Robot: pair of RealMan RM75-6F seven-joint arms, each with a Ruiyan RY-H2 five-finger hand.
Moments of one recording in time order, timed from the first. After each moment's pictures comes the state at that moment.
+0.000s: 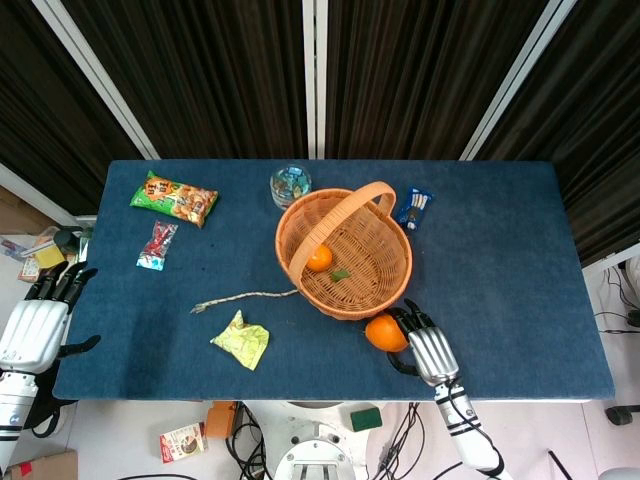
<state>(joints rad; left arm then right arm) -0.14 -0.98 -0.02 -1.79 1.49 1.42 0.14 0.25 -1.79 -0.03 -1.35 -1.55 1.34 -0.12</state>
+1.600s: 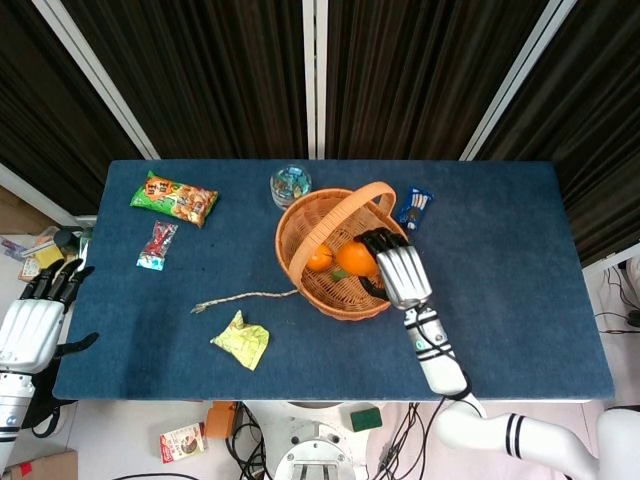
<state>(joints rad) -0.13 -0.99 -0.03 -1.77 1.51 1.45 0.12 0.57 -1.75 0.37 -1.55 -1.30 1.13 -0.50</state>
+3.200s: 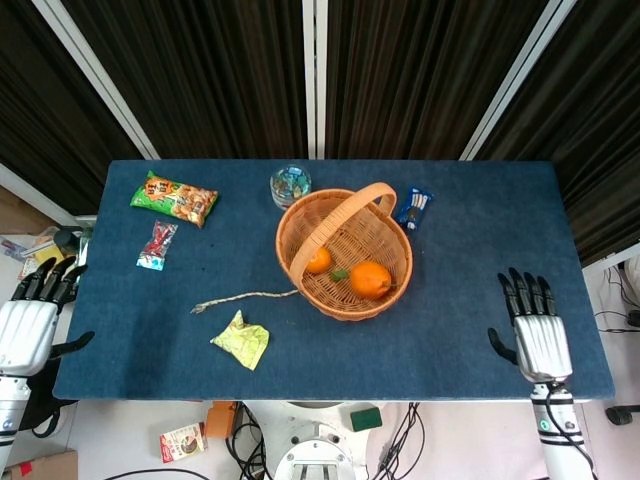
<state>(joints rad) -0.11 -1.00 -0.04 -1.78 1.53 1.50 0.14 0.17 -1.34 -0.02 -1.67 -1.45 1.59 -0.37</state>
